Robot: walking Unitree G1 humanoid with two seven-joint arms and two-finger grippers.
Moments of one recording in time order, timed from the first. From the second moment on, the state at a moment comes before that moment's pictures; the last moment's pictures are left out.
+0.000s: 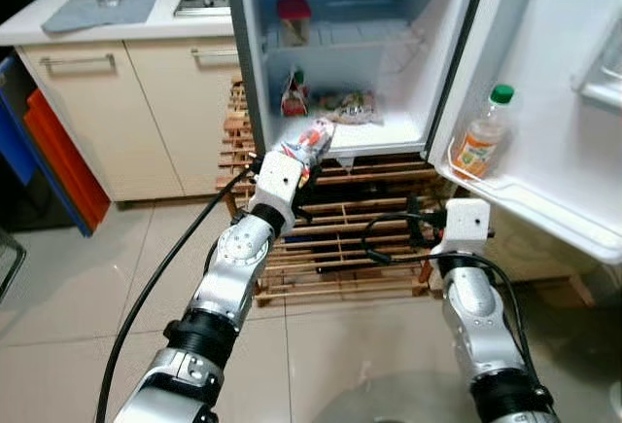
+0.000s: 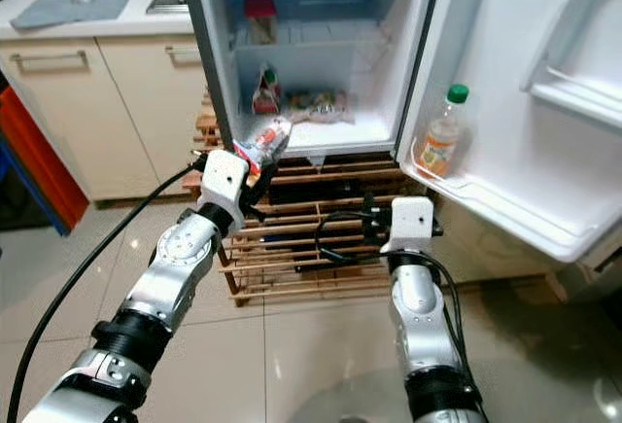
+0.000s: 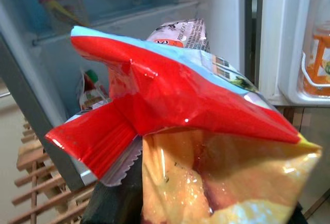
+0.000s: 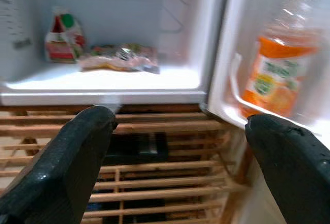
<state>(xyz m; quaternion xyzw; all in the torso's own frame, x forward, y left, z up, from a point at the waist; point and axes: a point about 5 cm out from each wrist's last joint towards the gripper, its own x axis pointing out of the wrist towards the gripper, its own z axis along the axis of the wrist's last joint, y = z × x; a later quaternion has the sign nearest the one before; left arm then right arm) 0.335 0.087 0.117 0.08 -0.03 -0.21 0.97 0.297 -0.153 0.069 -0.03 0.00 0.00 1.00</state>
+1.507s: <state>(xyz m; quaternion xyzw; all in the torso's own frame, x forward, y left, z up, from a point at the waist) 0.359 0.057 0.135 0.17 -0.04 -0.24 0.96 0.295 -0.140 0.070 -0.03 -0.01 0.04 1.00</state>
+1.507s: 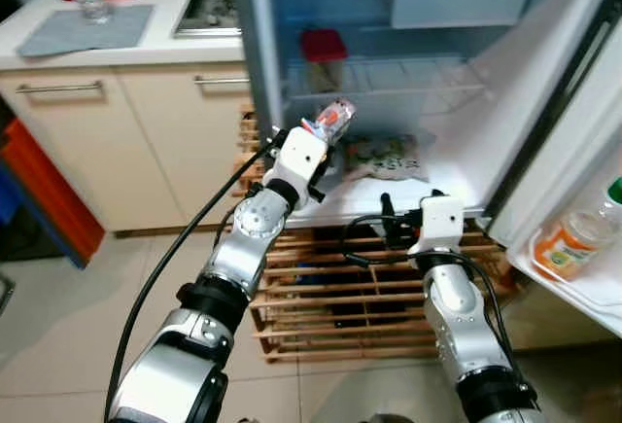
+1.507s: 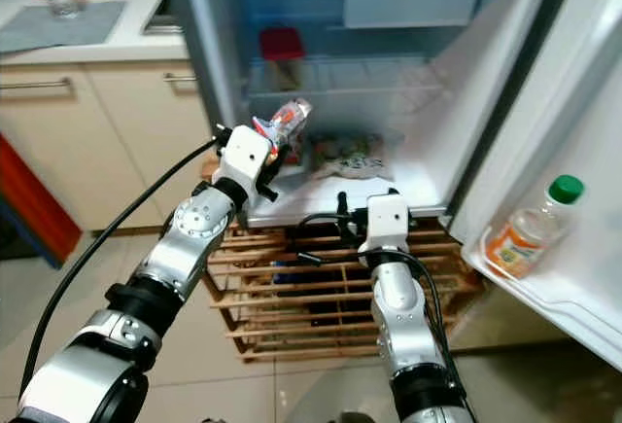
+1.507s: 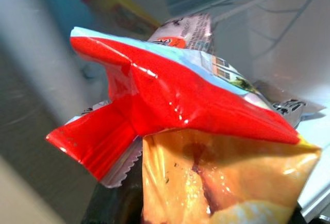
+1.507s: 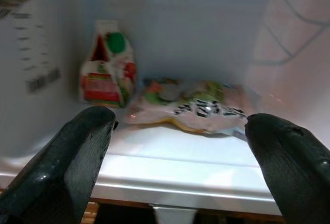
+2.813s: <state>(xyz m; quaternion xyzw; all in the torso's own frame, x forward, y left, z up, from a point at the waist) 0.384 0.048 0.138 0.54 -0.05 -0.20 0.82 0.133 -0.158 0.078 -0.07 0.12 0.01 0.99</state>
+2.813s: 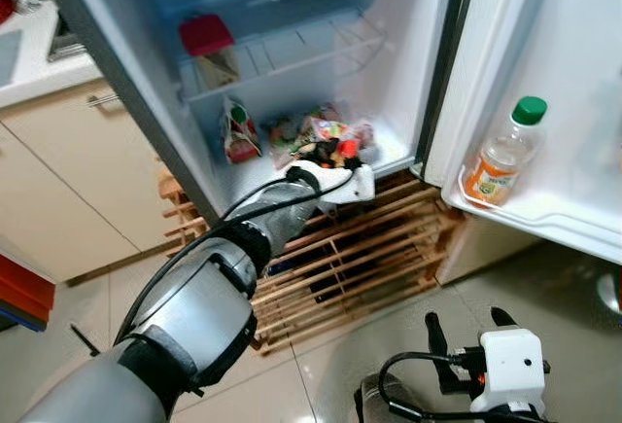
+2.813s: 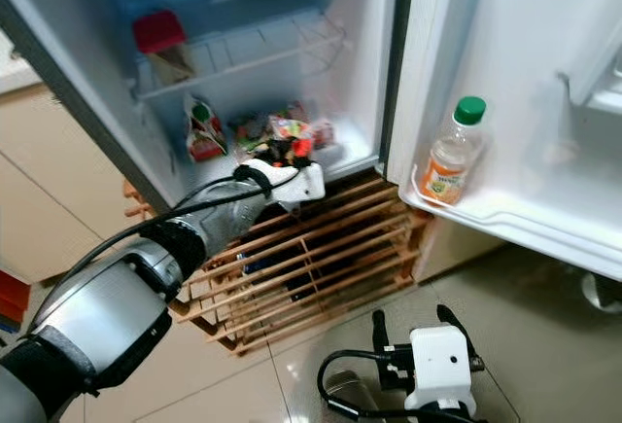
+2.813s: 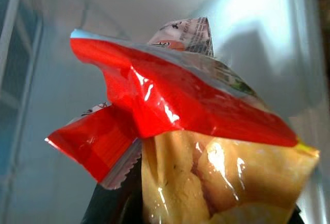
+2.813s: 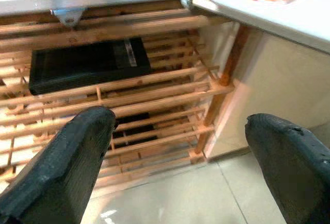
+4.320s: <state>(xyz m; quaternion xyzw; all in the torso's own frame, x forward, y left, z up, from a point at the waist) 0.388 0.046 0.159 0.47 -0.10 -0.19 0.86 0.216 -0.154 0.081 -0.09 0.07 0.02 0.99</state>
